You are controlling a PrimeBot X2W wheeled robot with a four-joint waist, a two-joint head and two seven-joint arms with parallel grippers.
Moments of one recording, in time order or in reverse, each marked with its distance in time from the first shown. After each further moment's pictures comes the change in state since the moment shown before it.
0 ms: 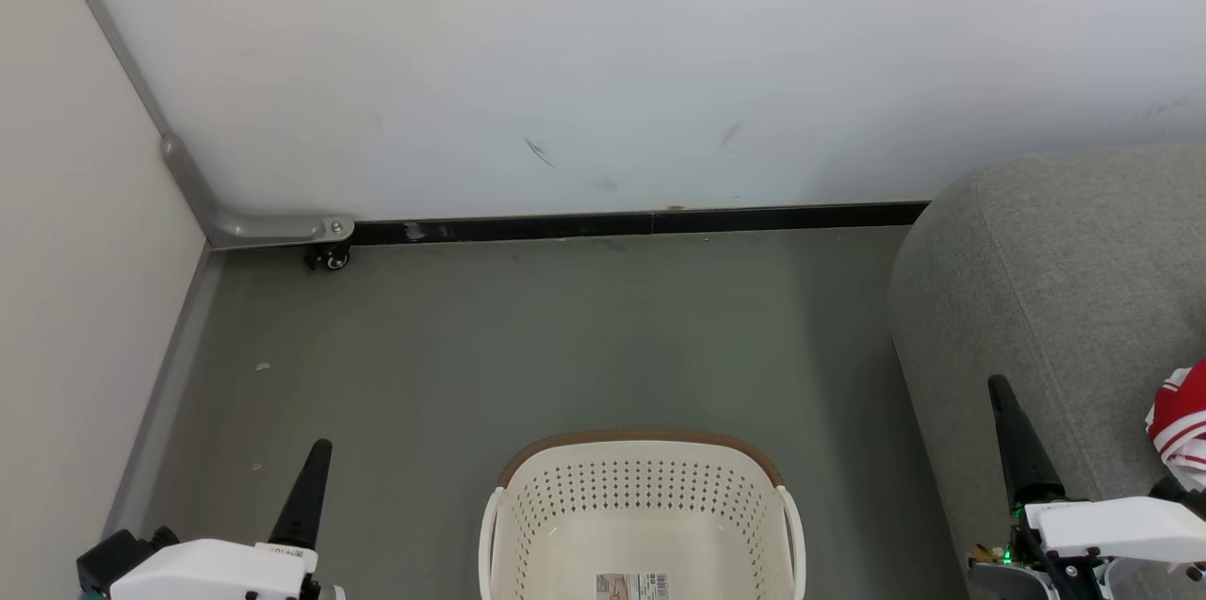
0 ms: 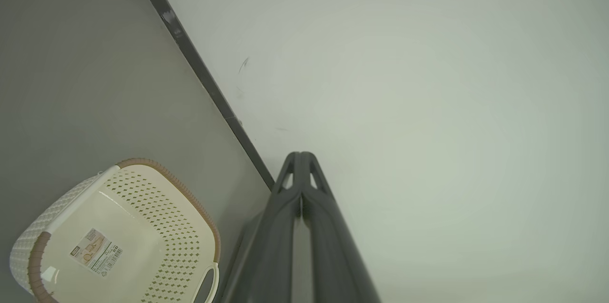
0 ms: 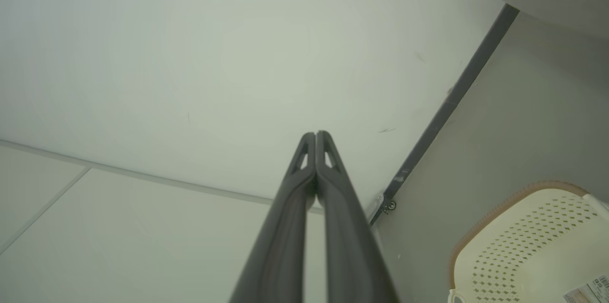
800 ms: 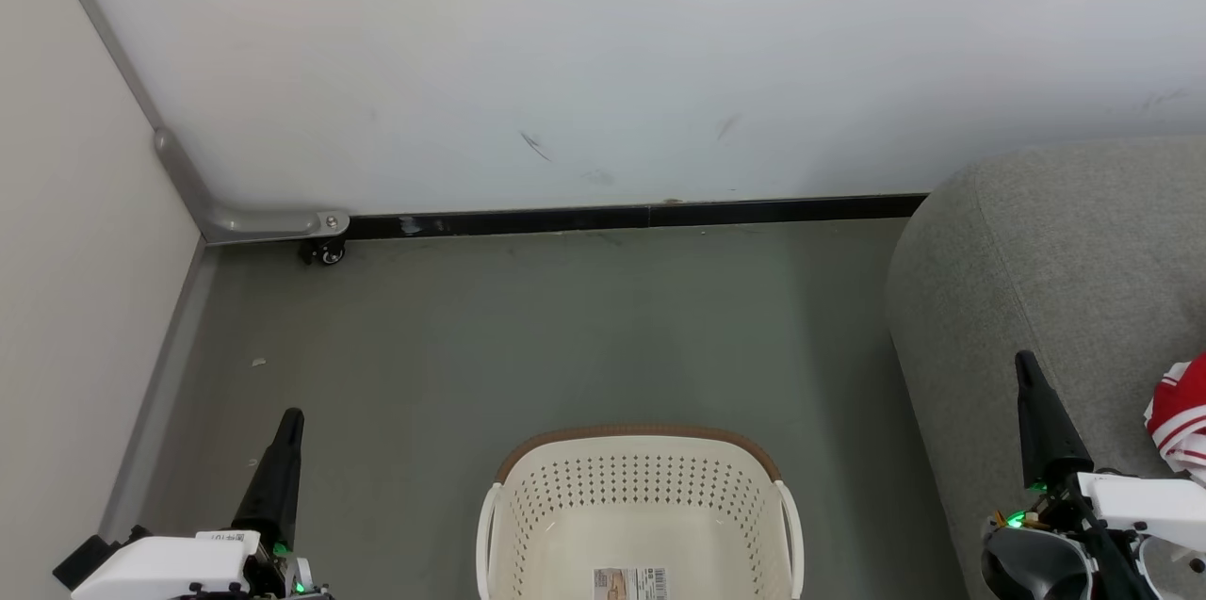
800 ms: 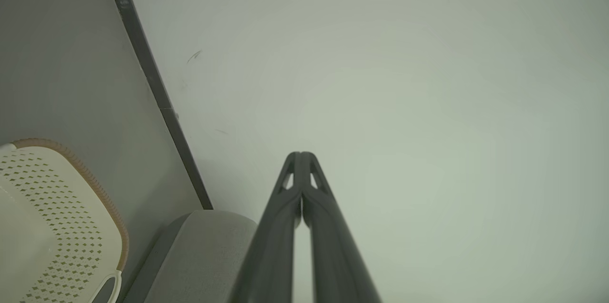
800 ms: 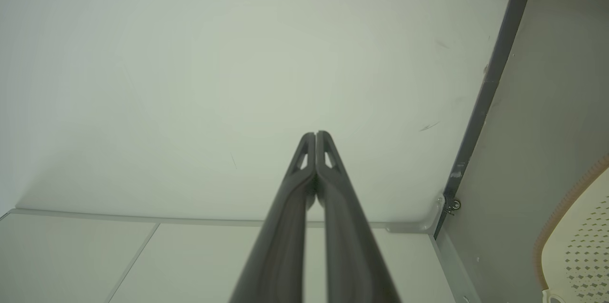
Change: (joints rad) left arm -0.033 -0.042 0.101 0.017 -0.246 -0.098 0.064; right arm -0.045 -0.012 -0.030 0.018 0.302 0.000 0.023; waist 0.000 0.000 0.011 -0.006
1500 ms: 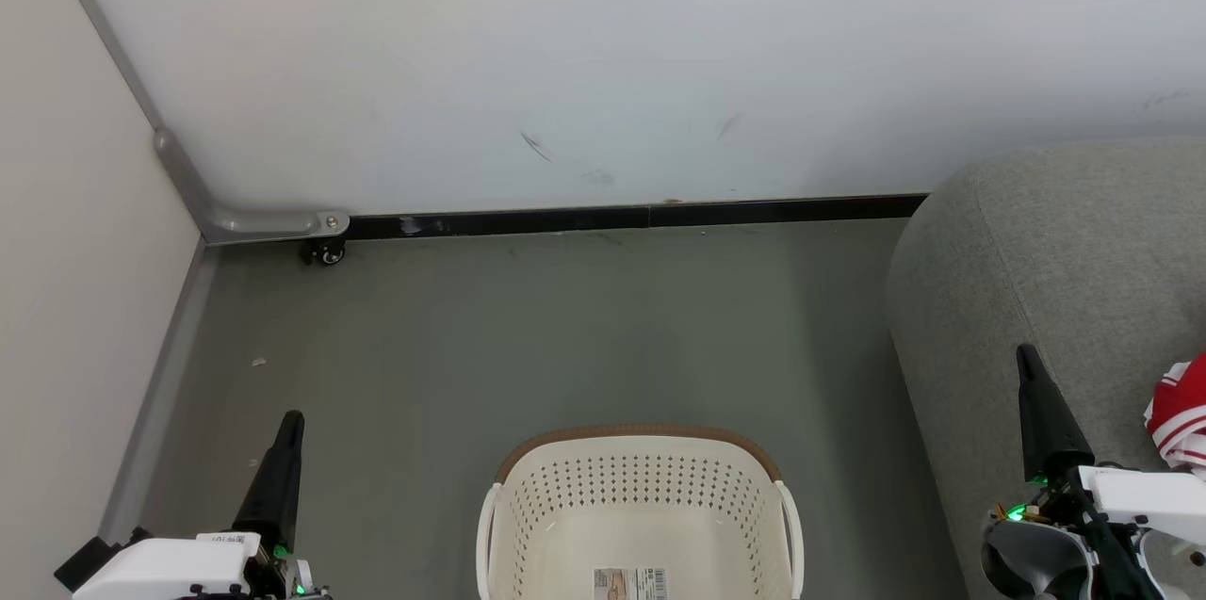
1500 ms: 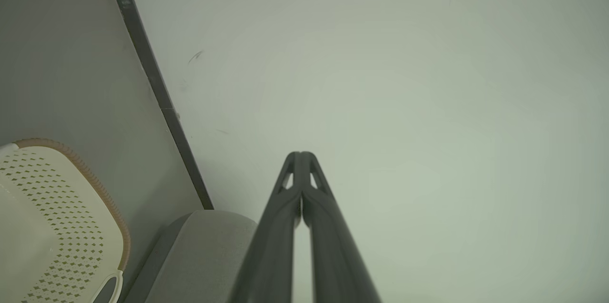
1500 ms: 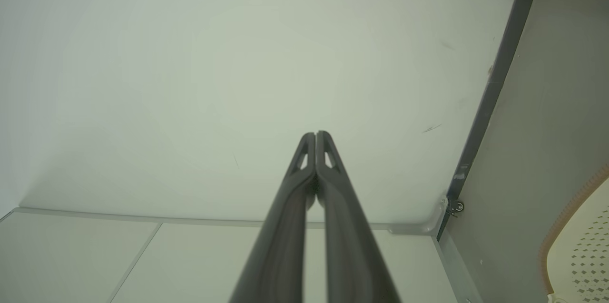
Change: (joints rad) left arm -0.001 -0.001 0.002 0.013 0.000 -0.008 0.000; right arm -0.012 0.000 -0.002 0.003 0.000 0.000 0.000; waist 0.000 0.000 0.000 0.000
